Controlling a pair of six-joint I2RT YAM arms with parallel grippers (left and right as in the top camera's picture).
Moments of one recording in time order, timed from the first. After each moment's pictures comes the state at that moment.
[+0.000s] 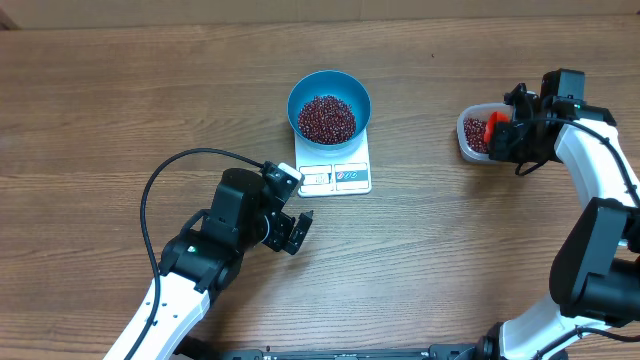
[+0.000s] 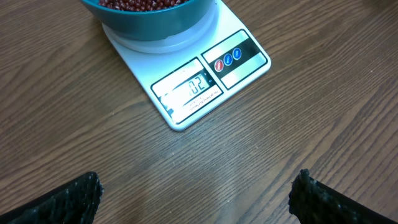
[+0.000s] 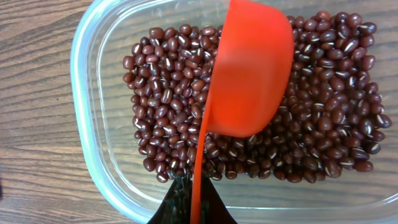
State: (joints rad) left arm -0.44 1.08 0.71 -0.45 0.13 0.08; right arm -0.22 1.84 1.32 -0.78 -0.24 -0.11
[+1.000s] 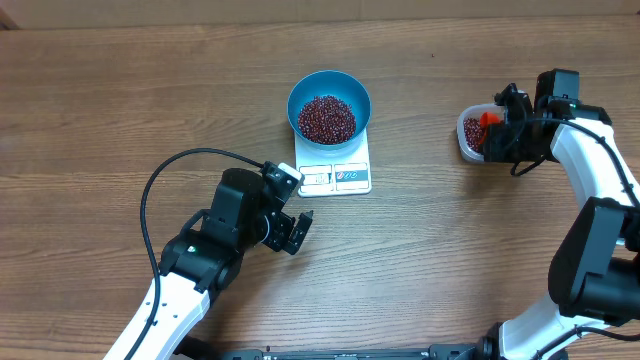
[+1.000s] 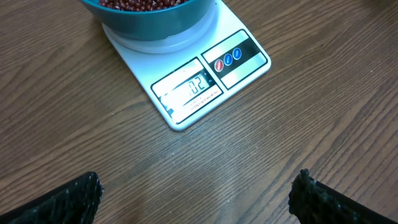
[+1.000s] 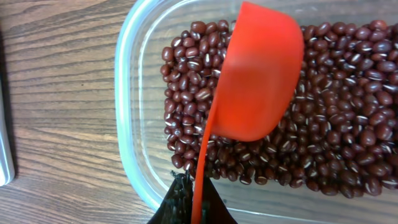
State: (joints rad) left arm -0.44 1.08 0.71 -0.45 0.13 0.08; right arm -0.20 1.84 1.32 -0.80 -0.30 -0.19
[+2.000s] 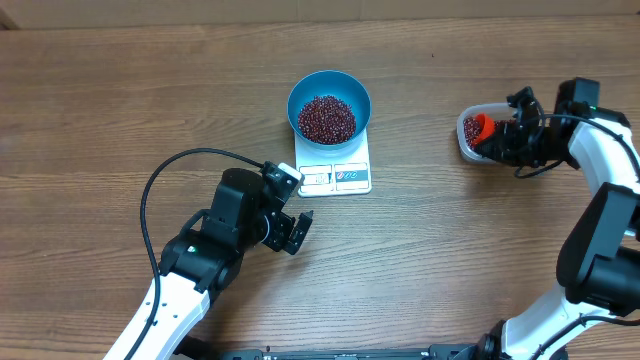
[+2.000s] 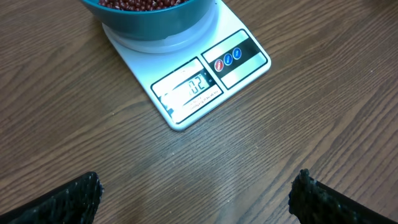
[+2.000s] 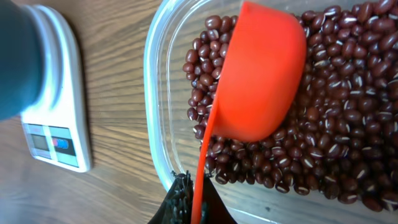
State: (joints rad) left arm -0.44 1.08 0.71 -0.45 0.13 0.08; right arm -0.31 1.91 1.34 -0.85 -0.62 -0.19
